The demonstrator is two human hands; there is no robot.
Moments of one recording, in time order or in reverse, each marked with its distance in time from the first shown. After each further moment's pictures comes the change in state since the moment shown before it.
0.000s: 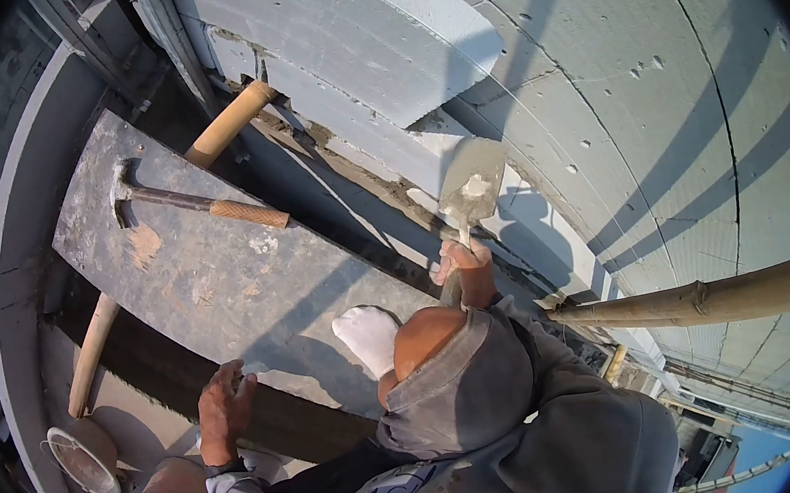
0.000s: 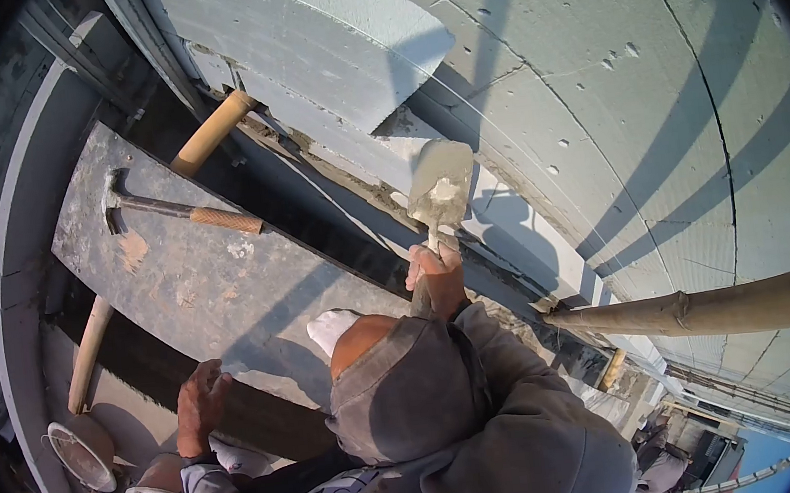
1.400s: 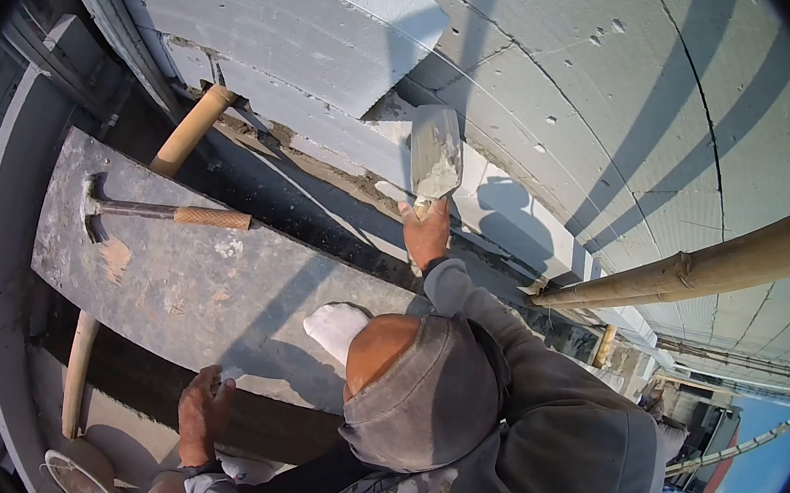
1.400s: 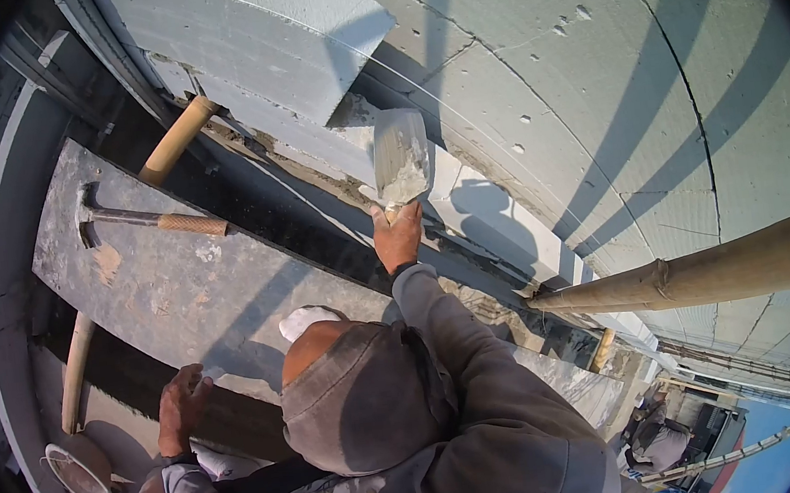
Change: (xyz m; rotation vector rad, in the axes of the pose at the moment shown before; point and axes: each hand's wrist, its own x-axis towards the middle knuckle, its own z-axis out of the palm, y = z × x) left_hand 0.009 -0.010 0.005 0.056 -0.092 0.024; right_hand 0.069 0.043 0.014 -0.655 0.526 -0.661
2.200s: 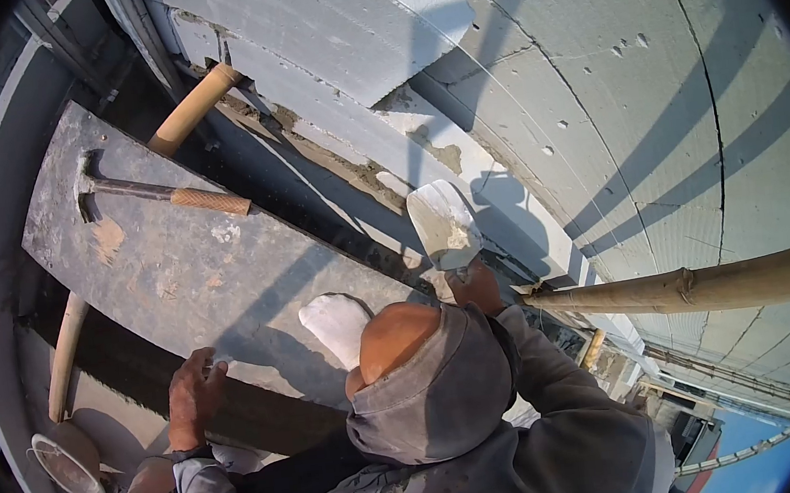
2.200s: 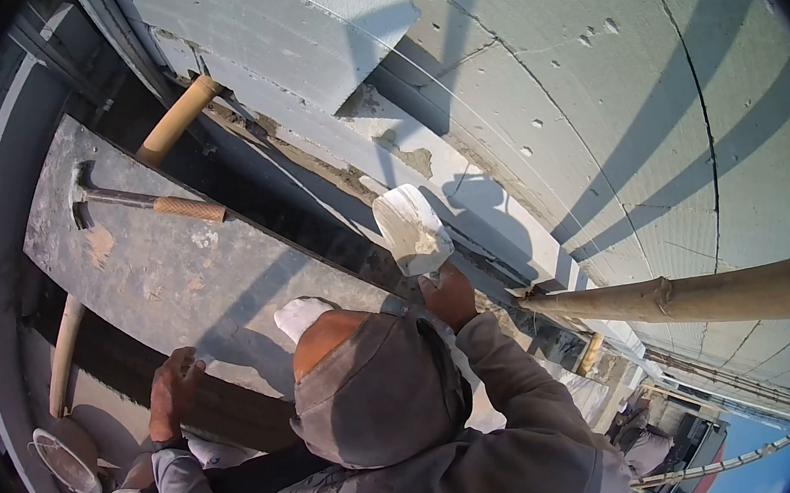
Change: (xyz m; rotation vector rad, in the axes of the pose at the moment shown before) left_hand 0.008 0.011 -0.001 -0.022 -0.013 -0.061; right_hand -0.046 0.039 -0.133 -0.231 -0.598 0.088
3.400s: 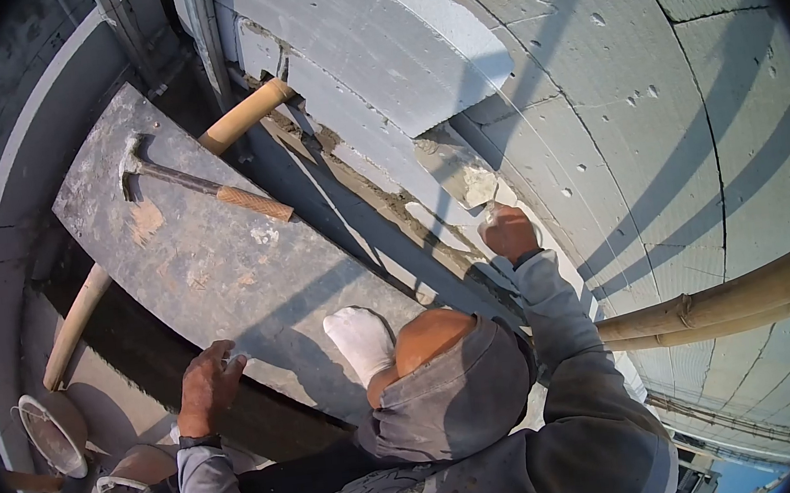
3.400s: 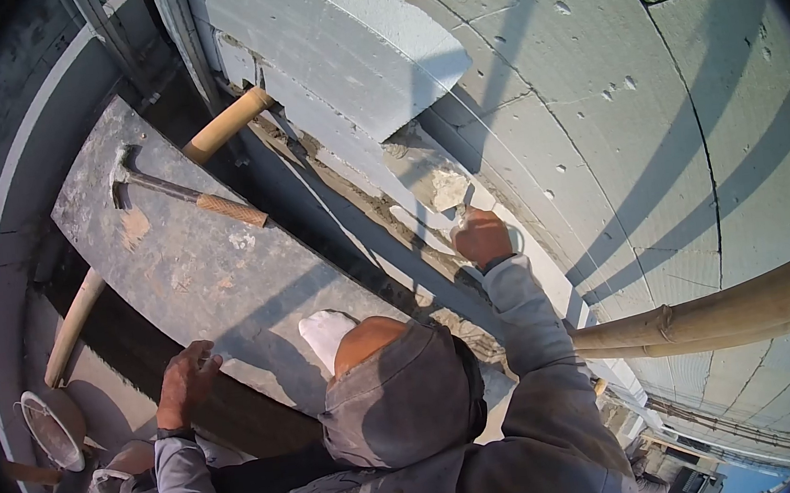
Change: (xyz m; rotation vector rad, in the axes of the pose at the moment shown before) left_hand -0.009 0.003 -0.005 0.017 0.044 0.013; right_hand 0.143 -0.029 -0.051 -0.466 0.088 -0.353
